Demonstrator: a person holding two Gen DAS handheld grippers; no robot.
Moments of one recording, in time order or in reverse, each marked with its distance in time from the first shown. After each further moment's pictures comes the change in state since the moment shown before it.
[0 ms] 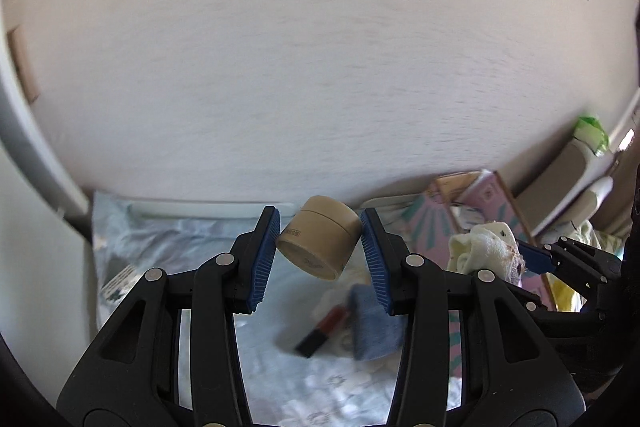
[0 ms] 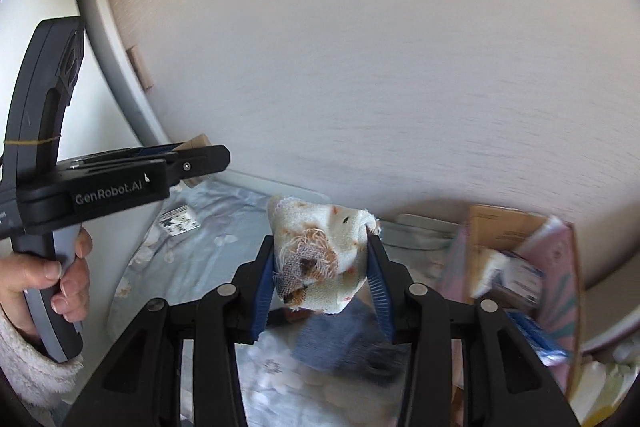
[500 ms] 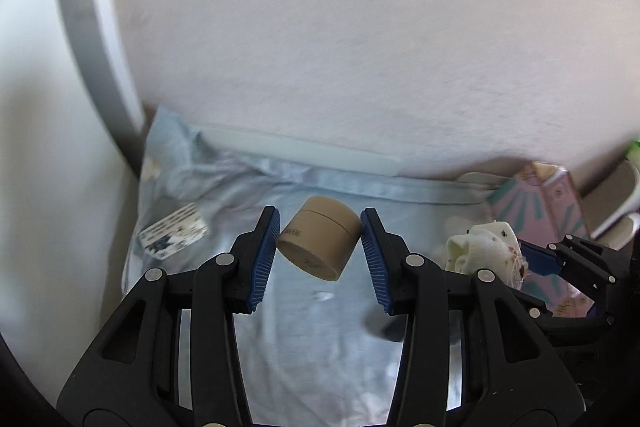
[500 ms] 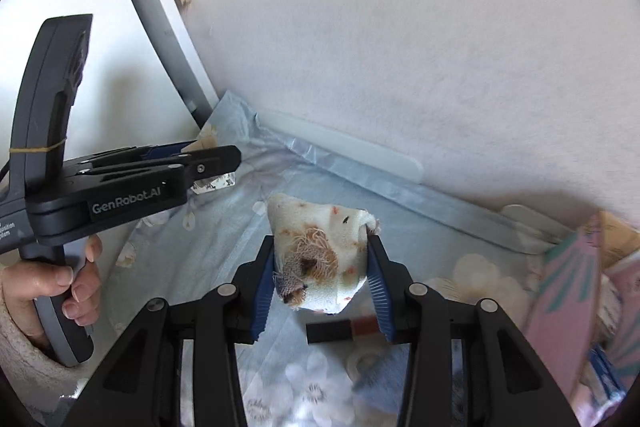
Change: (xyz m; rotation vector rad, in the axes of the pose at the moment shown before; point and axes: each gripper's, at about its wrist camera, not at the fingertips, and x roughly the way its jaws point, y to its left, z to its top) left arm 0.023 0.104 -0.058 -0.169 0.046 0.138; right arm 0.094 0.058 -0.011 -0.132 0.133 0.150
